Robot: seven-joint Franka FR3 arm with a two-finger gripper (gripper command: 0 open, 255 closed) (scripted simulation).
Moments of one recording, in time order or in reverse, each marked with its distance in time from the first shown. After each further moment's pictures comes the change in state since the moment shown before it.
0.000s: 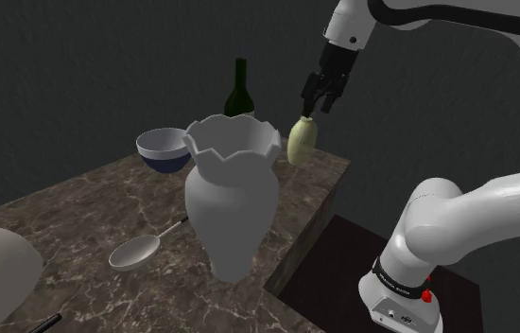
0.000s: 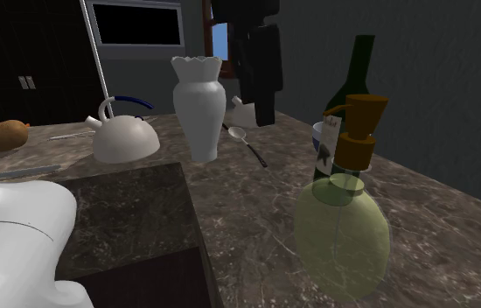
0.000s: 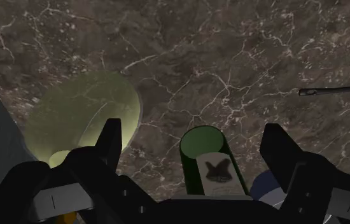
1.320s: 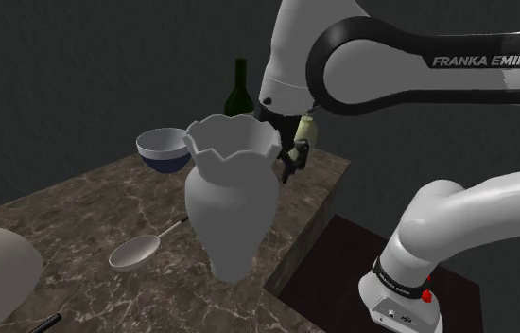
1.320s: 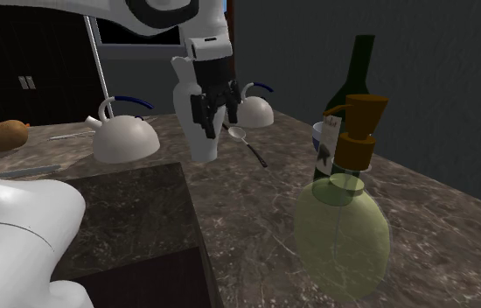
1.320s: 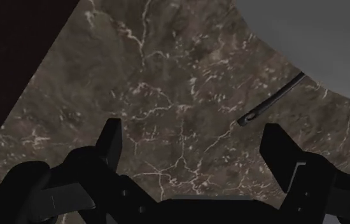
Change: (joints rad) arm -0.143 0.058 0.580 -0.094 0.326 0.208 0.990
